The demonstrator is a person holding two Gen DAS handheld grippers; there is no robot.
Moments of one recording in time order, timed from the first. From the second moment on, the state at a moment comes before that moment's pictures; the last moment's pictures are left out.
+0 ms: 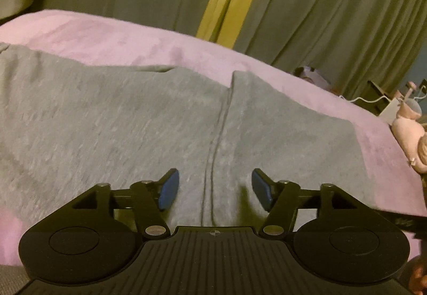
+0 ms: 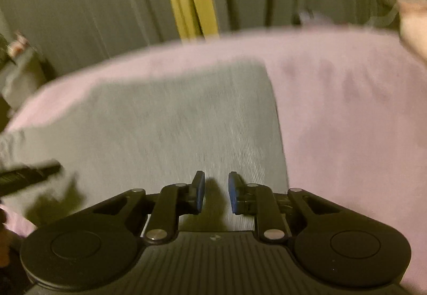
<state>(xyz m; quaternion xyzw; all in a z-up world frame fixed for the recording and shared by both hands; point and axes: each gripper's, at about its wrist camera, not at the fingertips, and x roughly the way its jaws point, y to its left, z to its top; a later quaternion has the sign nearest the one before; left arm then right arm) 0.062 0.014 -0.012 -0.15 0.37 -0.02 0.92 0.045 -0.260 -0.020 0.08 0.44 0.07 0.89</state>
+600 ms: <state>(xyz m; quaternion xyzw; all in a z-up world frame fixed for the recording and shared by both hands) 0.065 0.015 -0.025 -0.13 0.42 0.05 0.90 0.033 -0.247 -0.015 0.07 0.44 0.08 0.89</state>
